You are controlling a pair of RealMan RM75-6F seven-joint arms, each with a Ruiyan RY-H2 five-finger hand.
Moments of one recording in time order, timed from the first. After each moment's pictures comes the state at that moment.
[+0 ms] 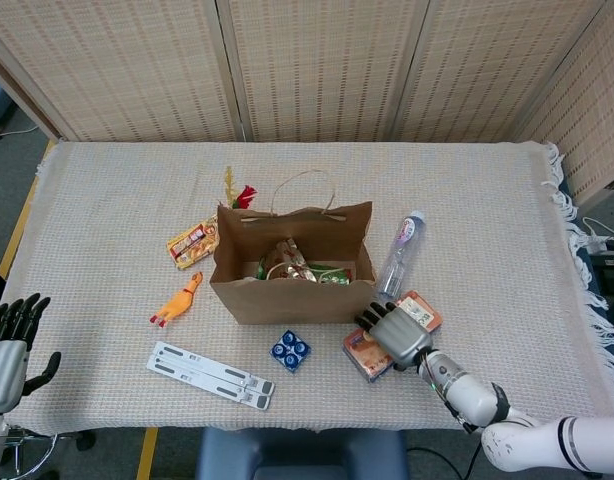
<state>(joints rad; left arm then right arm) -0.08 -1.15 -0.05 -1.60 1.47 1.50 0.10 0.79 -1.29 -0.06 -1.82 -0.95 0.76 -0.78</state>
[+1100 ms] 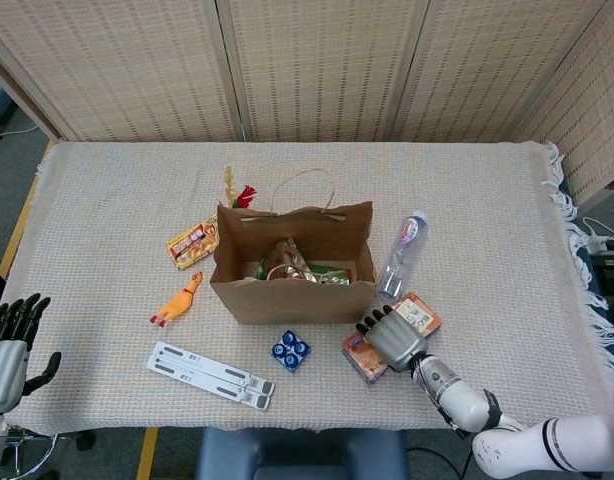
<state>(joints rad) -0.08 -1.15 -0.05 -1.60 1.47 1.50 0.10 0.84 -1.34 -0.14 -1.82 -0.94 0.89 -0.82</state>
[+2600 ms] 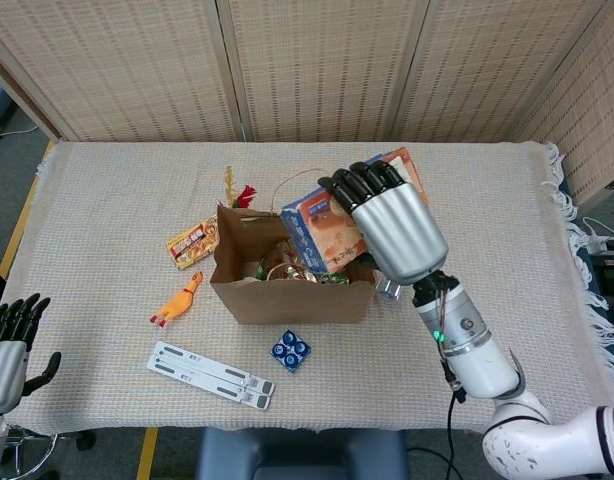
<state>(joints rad) -0.08 -1.15 -0.05 -1.59 1.48 1.51 0.08 0.97 -0.98 0.35 -2.23 -0.92 1.32 -0.75</state>
